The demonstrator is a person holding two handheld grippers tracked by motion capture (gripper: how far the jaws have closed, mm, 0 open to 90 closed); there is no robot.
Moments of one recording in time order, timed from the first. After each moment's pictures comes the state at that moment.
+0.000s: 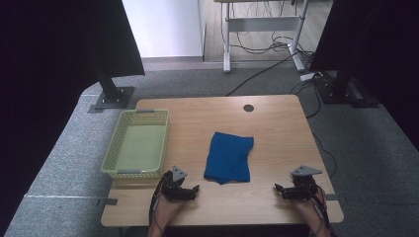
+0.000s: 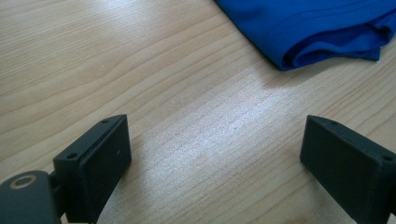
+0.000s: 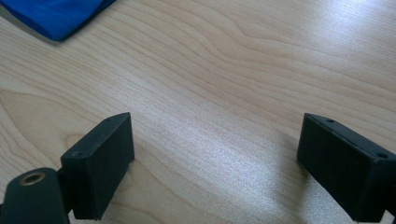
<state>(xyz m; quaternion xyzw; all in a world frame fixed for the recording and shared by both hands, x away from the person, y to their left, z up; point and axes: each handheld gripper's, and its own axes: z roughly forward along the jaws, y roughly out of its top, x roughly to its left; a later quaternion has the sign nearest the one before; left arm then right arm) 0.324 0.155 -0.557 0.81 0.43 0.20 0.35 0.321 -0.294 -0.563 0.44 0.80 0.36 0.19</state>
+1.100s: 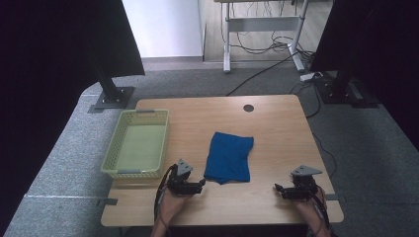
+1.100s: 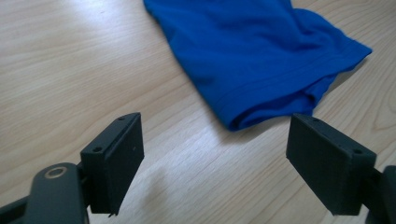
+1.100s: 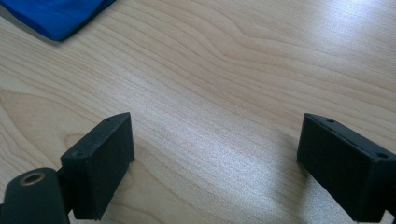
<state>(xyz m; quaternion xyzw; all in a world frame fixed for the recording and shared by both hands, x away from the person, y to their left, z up) 0.331 0.131 -0.526 0.81 0.40 0.18 0.39 0.321 -0.294 -0.563 0.44 0.80 0.36 0.19</state>
